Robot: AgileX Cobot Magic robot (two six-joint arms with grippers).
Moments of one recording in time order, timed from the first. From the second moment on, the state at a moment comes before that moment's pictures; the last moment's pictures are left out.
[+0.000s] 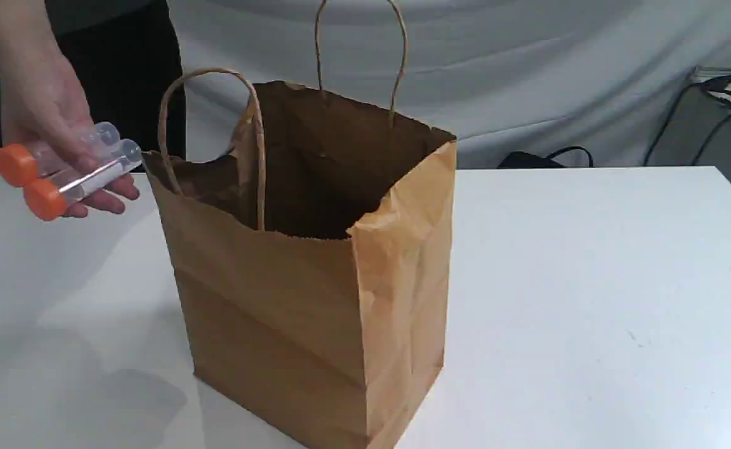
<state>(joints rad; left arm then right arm) 0.03 0.00 0.00 -0.27 0.13 -0.09 -0.05 0.01 0.00 0.73 -0.03 0.12</state>
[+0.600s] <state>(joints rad) 0.03 0.00 0.00 -0.34 0.04 -0.09 -0.05 0.01 0.00 0.73 -0.03 0.05</state>
